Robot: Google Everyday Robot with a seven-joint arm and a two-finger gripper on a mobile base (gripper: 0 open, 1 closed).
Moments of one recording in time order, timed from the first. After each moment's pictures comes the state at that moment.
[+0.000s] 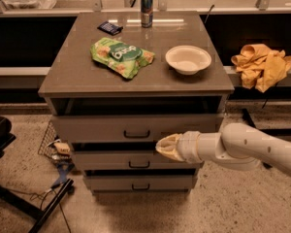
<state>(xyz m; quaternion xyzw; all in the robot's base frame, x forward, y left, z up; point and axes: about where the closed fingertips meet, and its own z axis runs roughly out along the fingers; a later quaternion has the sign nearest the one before) 0.538 -0.060 0.622 -0.56 0.66 0.21 0.45</state>
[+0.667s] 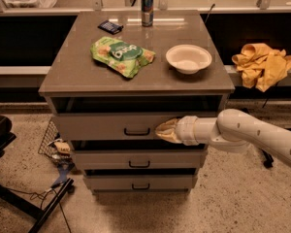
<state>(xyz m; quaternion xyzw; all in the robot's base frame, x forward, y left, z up) 0.608 -0.066 0.627 -0.55 0.66 0.20 0.48</state>
